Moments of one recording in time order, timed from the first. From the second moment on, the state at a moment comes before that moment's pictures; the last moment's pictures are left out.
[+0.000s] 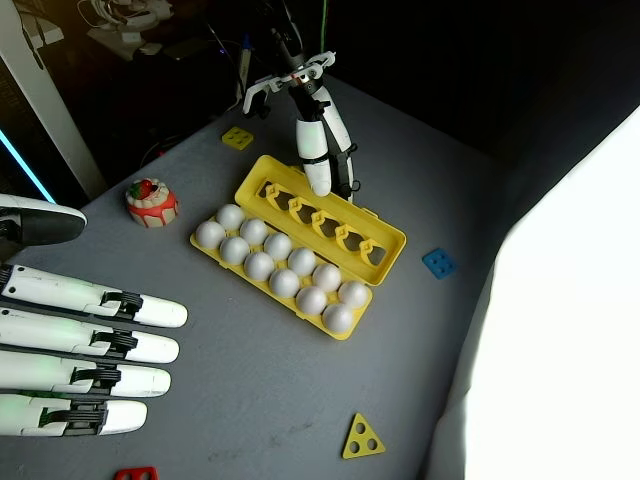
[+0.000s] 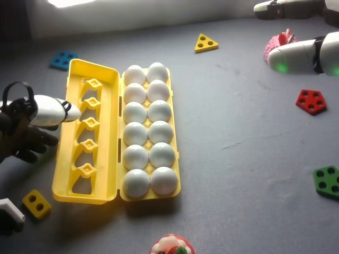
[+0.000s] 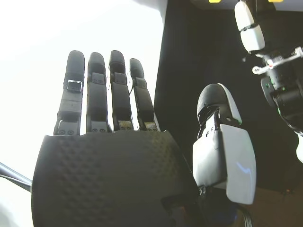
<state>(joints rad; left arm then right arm) 0.59 -0.88 0.91 -2.23 -0.78 1.80 -0.15 -0.69 0.81 0.35 0.09 -1.17</state>
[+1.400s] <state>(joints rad) 0.30 -0.94 0.82 -2.22 -0.86 1.85 -0.21 -0.77 0.71 0.42 0.27 -1.22</state>
